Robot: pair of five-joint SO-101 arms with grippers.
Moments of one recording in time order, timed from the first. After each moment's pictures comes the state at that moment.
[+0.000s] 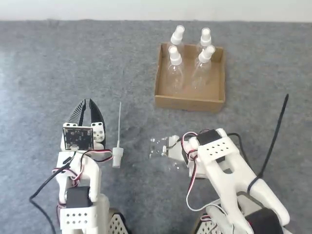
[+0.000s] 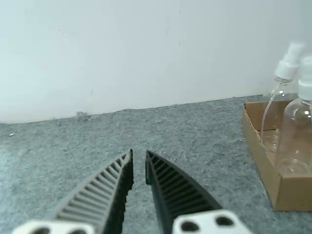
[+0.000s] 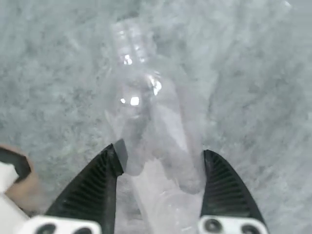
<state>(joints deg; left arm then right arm) -8.9 -103.2 97.3 28.9 -3.5 -26.0 -25.0 56.3 65.9 61.7</state>
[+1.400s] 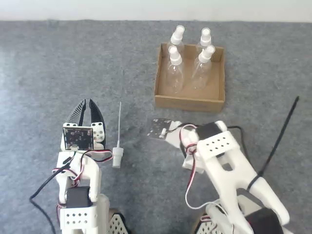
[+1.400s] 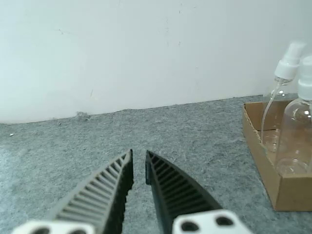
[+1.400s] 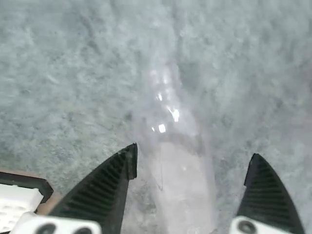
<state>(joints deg) -8.9 -103.2 97.3 28.9 -3.5 -28.1 -25.0 48.8 71.6 47.4</state>
